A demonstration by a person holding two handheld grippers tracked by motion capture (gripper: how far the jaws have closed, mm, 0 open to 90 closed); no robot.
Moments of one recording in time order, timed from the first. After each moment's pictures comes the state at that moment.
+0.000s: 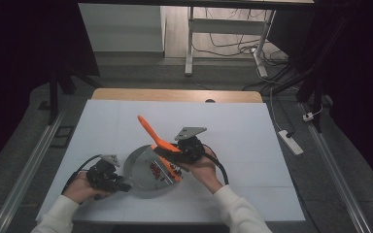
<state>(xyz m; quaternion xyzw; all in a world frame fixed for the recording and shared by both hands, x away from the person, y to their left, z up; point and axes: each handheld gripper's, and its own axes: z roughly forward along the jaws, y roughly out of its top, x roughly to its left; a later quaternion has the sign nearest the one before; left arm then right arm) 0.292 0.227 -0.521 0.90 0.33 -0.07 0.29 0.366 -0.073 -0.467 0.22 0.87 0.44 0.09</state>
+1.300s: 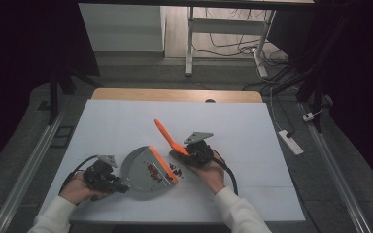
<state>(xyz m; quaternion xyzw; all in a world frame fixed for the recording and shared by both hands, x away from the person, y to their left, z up) 0.288 0.233 -0.517 0.90 0.33 -0.08 0.29 0.367 -0.097 -0.494 0.28 0.87 0.38 0.13</state>
